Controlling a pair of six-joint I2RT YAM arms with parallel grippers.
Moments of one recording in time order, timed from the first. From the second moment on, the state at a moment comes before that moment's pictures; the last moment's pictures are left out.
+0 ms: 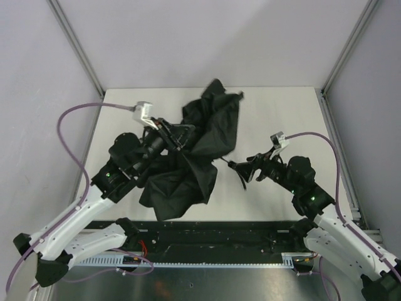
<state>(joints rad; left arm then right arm) -0.75 0.90 0.98 -0.03 -0.04 -0.60 0.57 0.67 0.53 0.03 -0.27 0.42</state>
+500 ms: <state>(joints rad) -0.74 0.92 0.97 0.07 -0.58 -0.42 1.10 0.81 0.47 0.33 0.16 1.05</state>
